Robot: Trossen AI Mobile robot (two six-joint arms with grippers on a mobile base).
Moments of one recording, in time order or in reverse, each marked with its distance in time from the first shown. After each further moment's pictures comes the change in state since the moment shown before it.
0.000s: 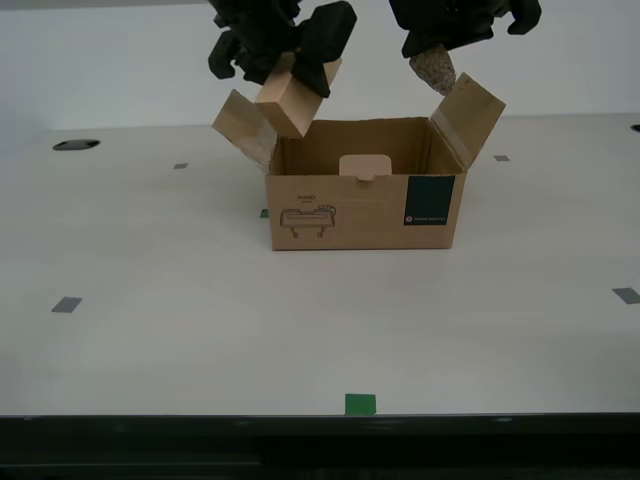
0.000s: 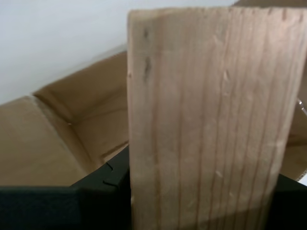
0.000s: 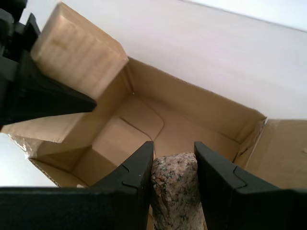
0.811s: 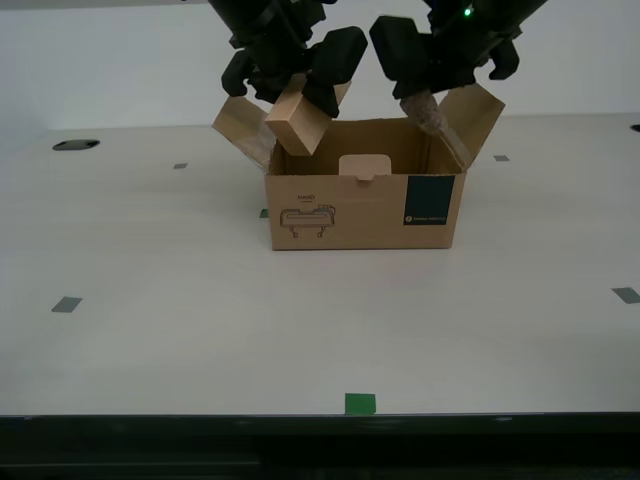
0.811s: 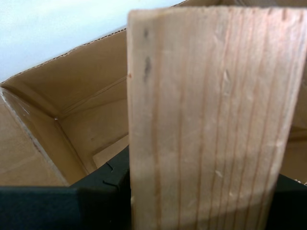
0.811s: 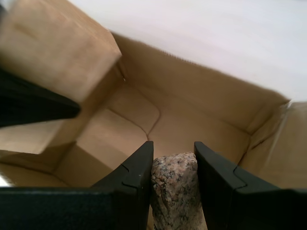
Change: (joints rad) arm 0 -0.003 0.154 -0.026 0.137 -0.001 0.015; arm 1 -0.012 0.063 0.022 0.001 0.001 -0.002
